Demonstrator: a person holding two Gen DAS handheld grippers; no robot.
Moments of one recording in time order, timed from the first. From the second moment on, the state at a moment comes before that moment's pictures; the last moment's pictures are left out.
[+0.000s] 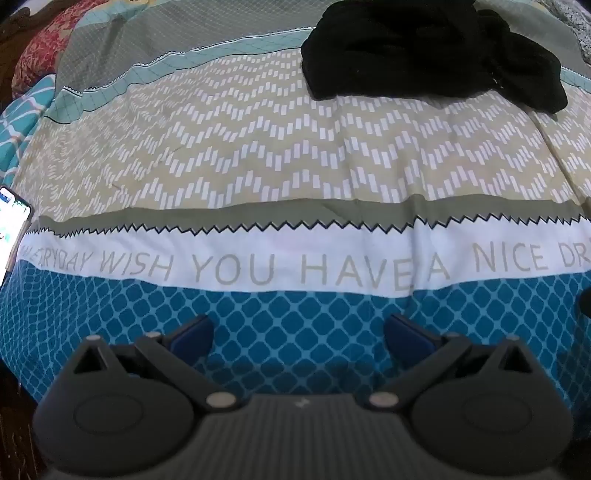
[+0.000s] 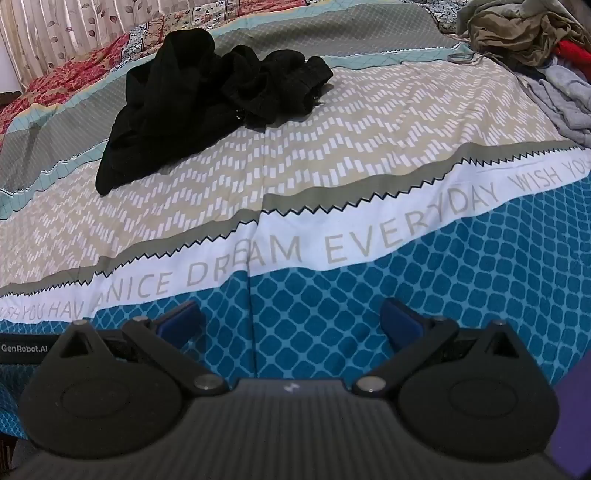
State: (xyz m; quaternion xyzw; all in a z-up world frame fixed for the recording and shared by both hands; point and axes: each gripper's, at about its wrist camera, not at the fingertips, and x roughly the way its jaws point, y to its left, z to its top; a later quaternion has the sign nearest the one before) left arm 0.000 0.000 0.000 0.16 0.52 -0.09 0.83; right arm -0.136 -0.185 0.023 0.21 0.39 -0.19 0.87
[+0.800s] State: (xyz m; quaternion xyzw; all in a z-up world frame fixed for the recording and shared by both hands) left arm 0.164 -0.052 0.054 0.01 0.42 -0.18 0.89; right arm -0.126 -0.225 0.052 0.20 0.29 -0.15 0.92
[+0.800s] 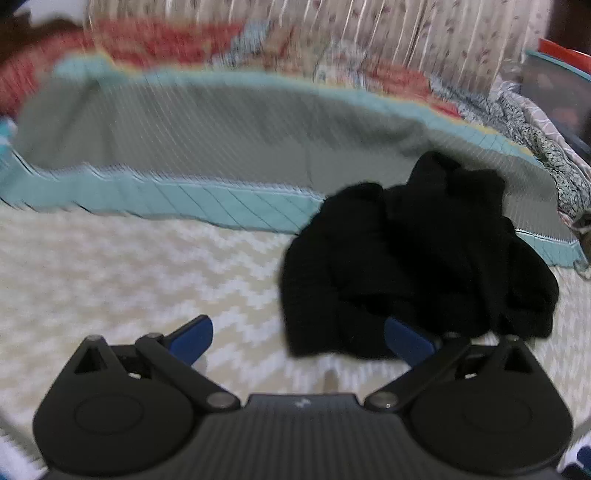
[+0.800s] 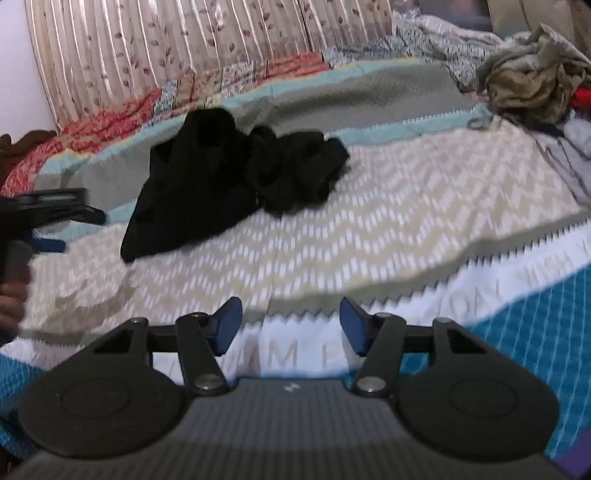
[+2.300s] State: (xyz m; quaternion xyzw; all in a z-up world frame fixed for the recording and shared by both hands) left arm 0.066 0.015 0.057 -0.07 0.36 -0.32 0.87; right arm -0.161 -0.348 0.123 0.30 0.17 -0.27 0.90
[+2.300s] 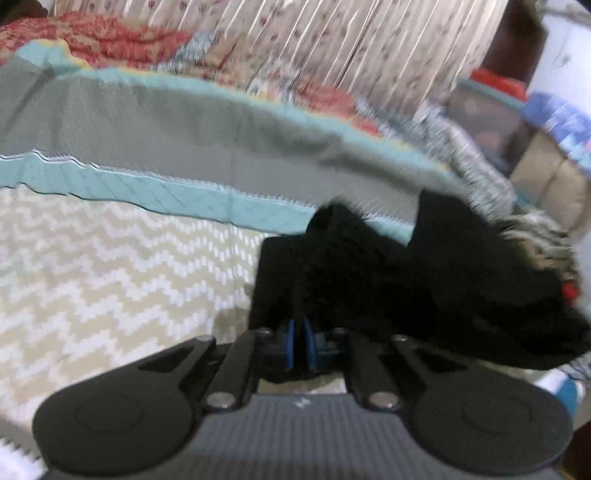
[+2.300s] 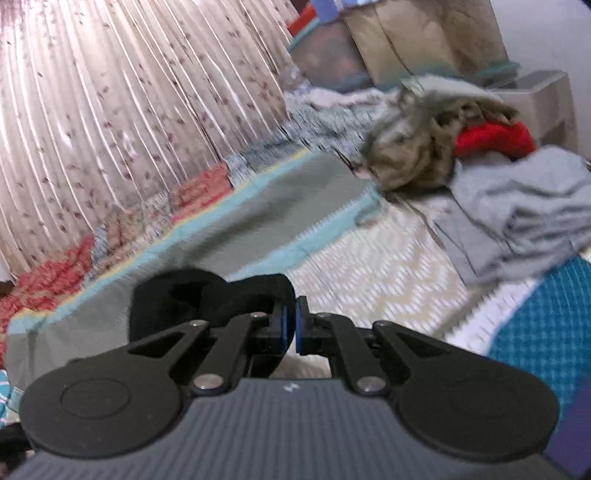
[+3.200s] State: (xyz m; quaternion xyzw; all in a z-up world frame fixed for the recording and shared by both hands) left arm 0.091 -0.011 0.090 -0.02 0.41 -0.24 0.88; right arm 0.045 -0.328 0.076 0.22 0.36 -0.12 0.90
